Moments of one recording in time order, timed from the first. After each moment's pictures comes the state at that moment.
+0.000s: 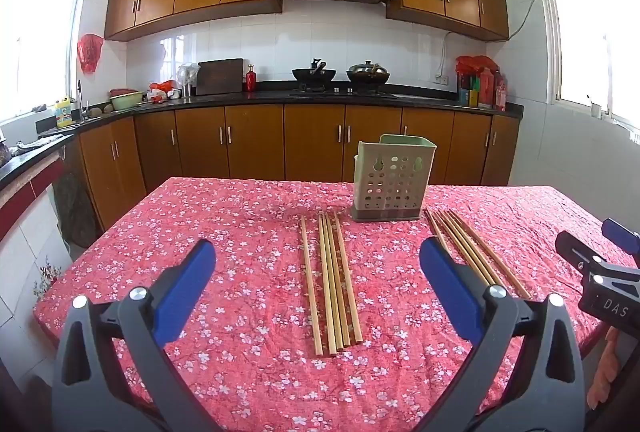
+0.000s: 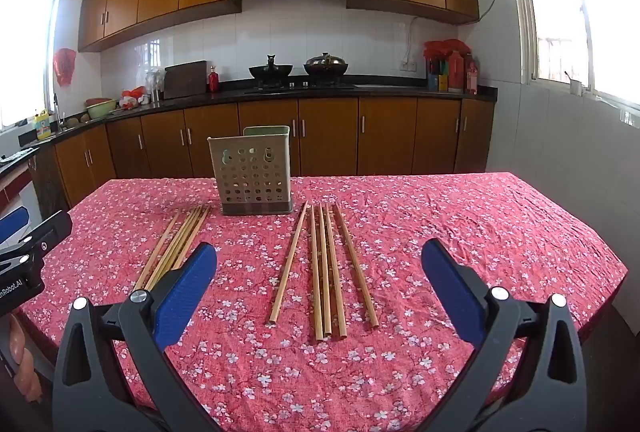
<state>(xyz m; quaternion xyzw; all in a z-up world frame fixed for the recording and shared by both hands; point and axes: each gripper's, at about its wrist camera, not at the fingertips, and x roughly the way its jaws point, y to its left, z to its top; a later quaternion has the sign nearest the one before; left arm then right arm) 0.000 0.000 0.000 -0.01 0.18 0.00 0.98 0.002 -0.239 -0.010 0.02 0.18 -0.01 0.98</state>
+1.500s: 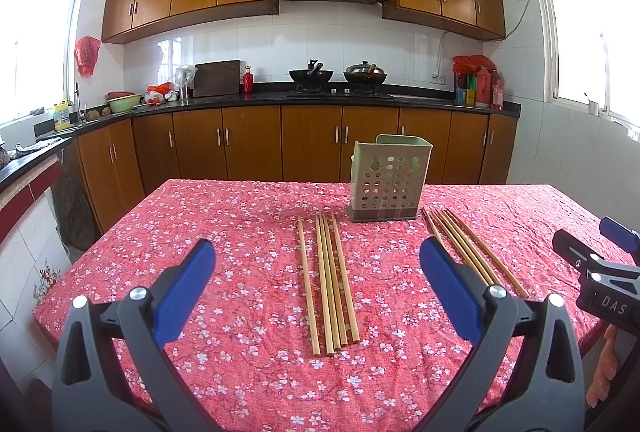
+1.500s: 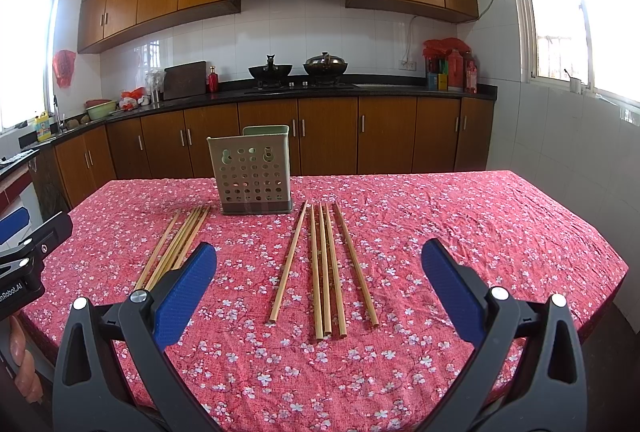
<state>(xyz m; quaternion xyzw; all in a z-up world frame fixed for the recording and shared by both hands) 0.000 0.000 0.000 0.00 0.18 0.00 0.98 0.001 -0.240 -0.010 0.02 0.18 -0.01 0.98</state>
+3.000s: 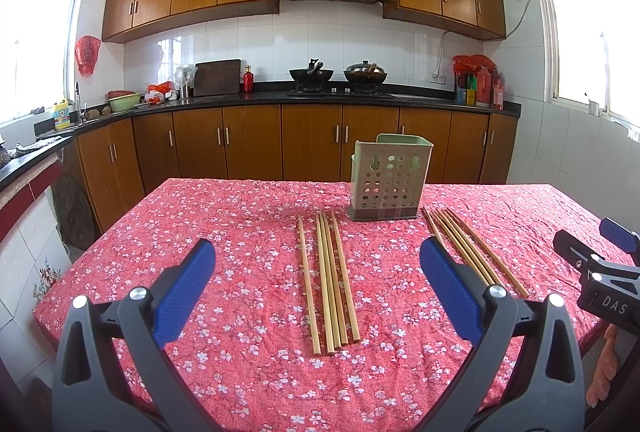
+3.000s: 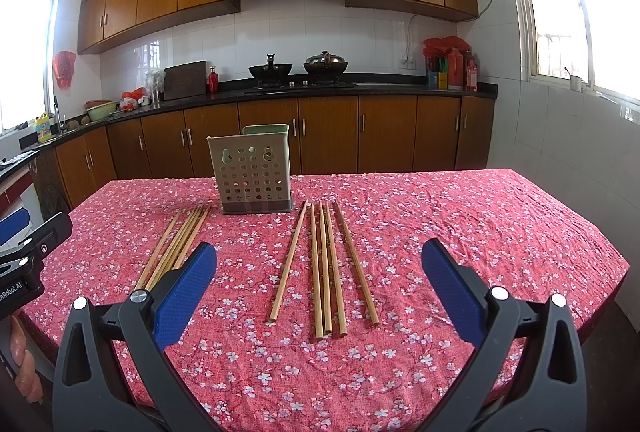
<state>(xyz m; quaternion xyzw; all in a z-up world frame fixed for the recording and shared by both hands) 0.002 -0.001 -0.003 0.00 0.18 0.00 0.98 0.001 -0.240 -0.010 0.02 0.18 -0.01 0.98</state>
